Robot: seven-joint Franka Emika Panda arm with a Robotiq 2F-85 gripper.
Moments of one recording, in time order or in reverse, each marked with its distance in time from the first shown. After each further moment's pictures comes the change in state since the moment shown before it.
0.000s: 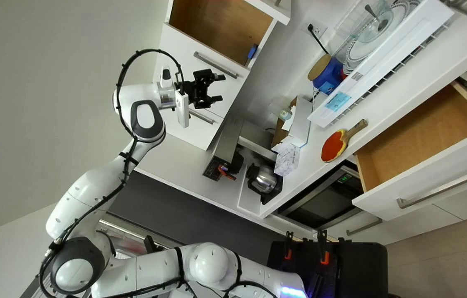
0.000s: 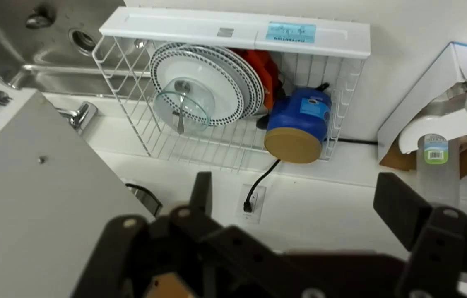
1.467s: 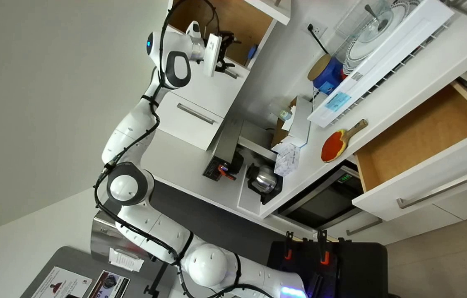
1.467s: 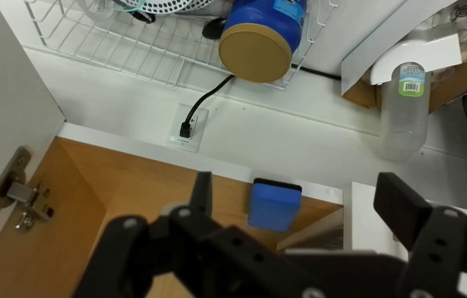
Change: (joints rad) arm -0.091 0.674 0.055 0.711 0.628 -0.144 -0.563
